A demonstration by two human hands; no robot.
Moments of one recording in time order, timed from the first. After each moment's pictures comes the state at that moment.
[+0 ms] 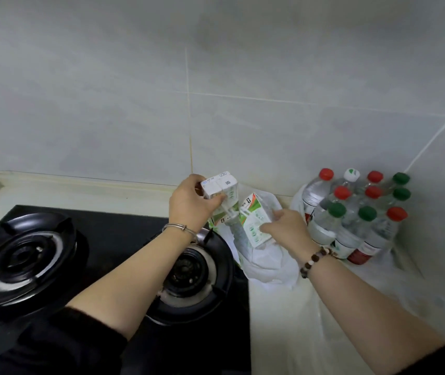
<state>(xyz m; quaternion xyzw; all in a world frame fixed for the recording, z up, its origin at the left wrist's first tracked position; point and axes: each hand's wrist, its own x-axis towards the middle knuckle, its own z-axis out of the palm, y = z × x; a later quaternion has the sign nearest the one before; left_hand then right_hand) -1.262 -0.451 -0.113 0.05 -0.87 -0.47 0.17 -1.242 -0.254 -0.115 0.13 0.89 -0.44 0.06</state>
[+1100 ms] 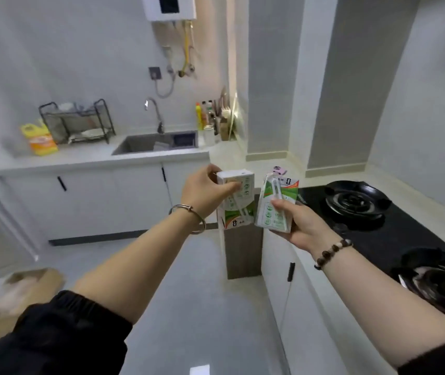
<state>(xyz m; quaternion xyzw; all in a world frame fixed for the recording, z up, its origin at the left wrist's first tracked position) -0.641 -0.494 0.013 0.51 -0.71 -0.25 0.42 -0.838 -0.454 -0.040 -0.28 0.43 -0.57 0.64</state>
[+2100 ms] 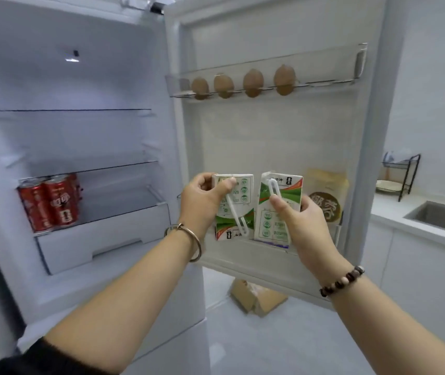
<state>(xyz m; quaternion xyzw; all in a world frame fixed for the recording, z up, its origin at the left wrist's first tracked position) -0.121 -0.295 0.117 0.63 -0.29 0.01 0.72 -0.234 -0.421 0.085 -0.64 0.12 -0.40 0.65</state>
